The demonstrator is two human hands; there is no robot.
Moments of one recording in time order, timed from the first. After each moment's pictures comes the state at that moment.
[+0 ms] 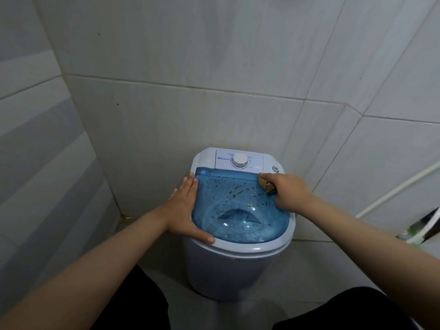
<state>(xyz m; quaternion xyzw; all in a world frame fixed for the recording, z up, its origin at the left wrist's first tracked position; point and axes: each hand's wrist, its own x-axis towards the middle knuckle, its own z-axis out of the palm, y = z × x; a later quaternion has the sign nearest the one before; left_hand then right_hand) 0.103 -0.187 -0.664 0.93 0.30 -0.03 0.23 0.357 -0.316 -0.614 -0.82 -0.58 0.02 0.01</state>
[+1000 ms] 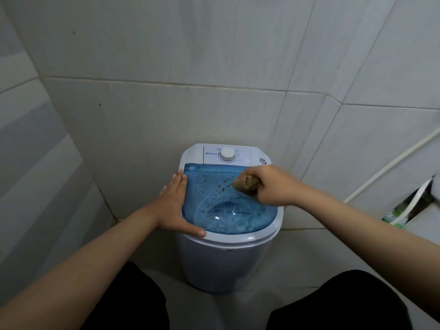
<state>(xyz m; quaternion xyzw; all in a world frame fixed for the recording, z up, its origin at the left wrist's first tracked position) 0.103 -0.188 -0.662 0.93 0.29 -0.04 0.22 0.313 -0.341 -0.572 -0.79 -0.58 0.15 0.12</state>
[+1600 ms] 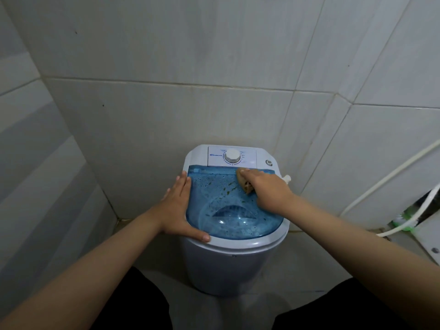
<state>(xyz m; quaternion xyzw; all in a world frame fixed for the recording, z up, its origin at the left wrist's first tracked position) 0.103 -0.184 -0.667 0.93 0.29 -0.03 0.22 0.326 -0.311 -0.623 -0.79 -0.62 0.03 0.03</state>
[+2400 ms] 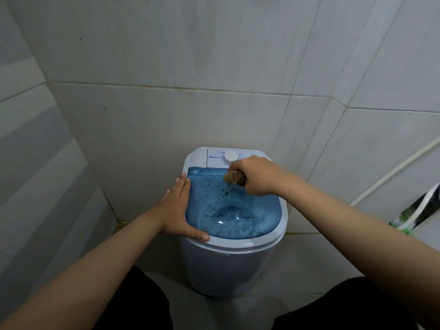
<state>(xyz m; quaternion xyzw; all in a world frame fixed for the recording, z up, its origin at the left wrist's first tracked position) 0.103 -0.188 -0.664 0.93 0.29 -0.03 0.22 0.300 -0.300 -0.560 -0.76 -0.64 0.05 0.02</state>
